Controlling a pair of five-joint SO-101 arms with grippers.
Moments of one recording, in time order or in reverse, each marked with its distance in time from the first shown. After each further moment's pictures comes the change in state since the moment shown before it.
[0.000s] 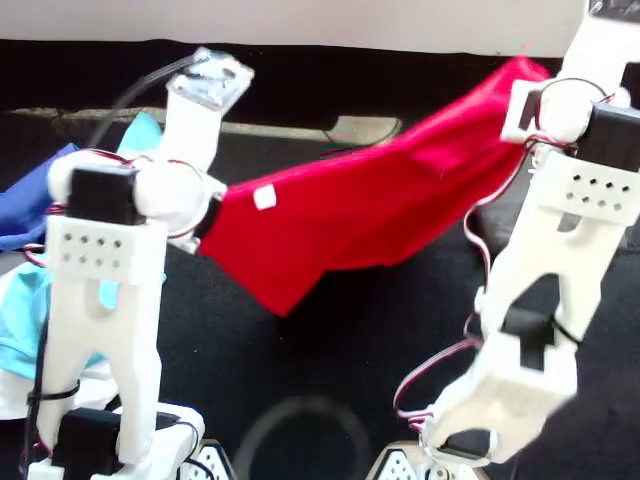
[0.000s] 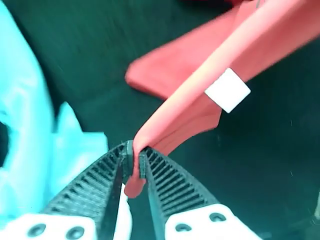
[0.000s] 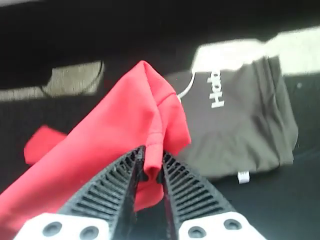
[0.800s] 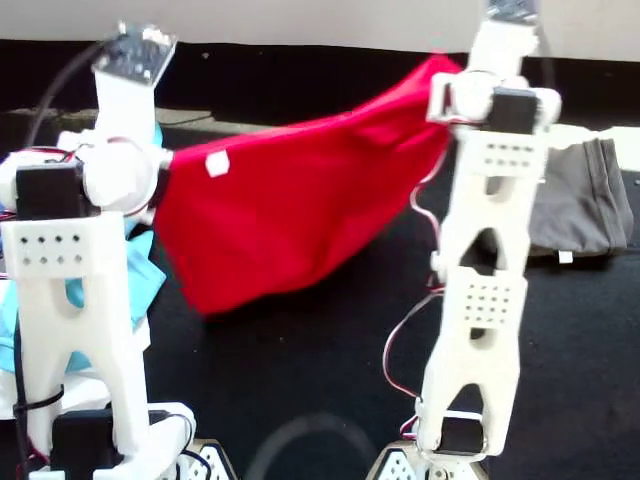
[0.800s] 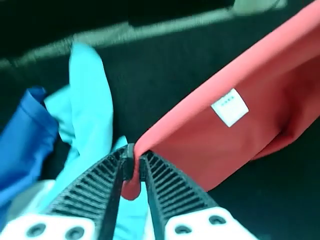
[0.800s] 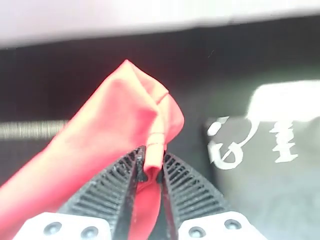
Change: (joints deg) left arm -10.8 0.0 -9.5 -9.6 -3.1; right arm -7.6 38.1 -43.9 -4.8 -6.7
